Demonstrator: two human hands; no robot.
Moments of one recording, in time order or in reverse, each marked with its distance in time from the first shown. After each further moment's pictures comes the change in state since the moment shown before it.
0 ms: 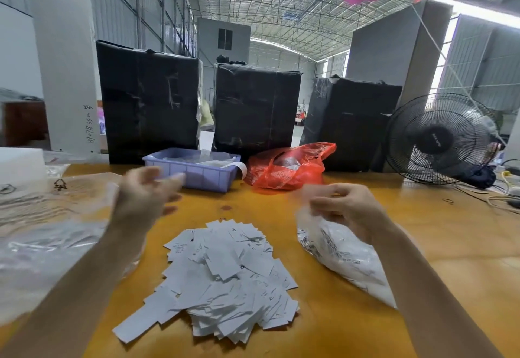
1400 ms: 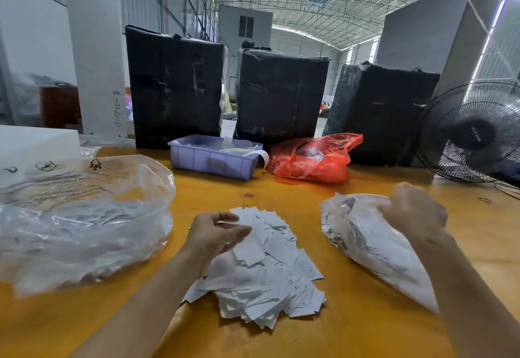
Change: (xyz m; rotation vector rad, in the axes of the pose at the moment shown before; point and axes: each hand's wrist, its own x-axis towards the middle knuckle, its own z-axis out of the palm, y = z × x) left_hand -0.028 -0.068 0.031 -0.093 -0.262 -0.381; right_hand 0.005 0.012 -0.014 -1.325 0.481 0.170
